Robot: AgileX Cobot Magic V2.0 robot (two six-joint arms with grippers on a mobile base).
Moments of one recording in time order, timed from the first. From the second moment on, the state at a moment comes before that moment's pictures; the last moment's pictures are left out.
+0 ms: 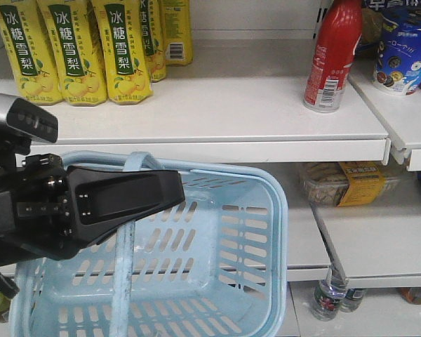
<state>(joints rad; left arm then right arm) -0.35 1.16 -0.68 1.16 -1.17 -1.99 -0.06 -0.01 0.03 -0.09 0.05 0.08</state>
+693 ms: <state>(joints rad) -0.35 1.16 -0.68 1.16 -1.17 -1.99 -0.06 -0.01 0.03 -0.09 0.05 0.08</state>
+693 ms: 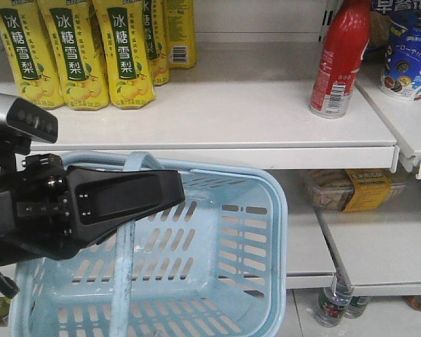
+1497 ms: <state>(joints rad) -0.35 1.16 -0.68 1.16 -1.17 -1.99 -0.06 -0.01 0.03 -0.09 0.05 0.08</state>
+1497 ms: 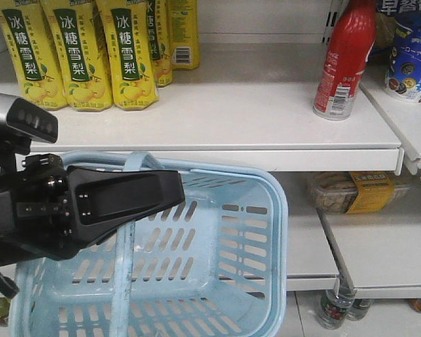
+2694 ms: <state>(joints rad) -0.35 1.16 -0.68 1.16 -1.17 -1.99 -0.06 0.00 -0.18 -0.12 -0.39 0.94</state>
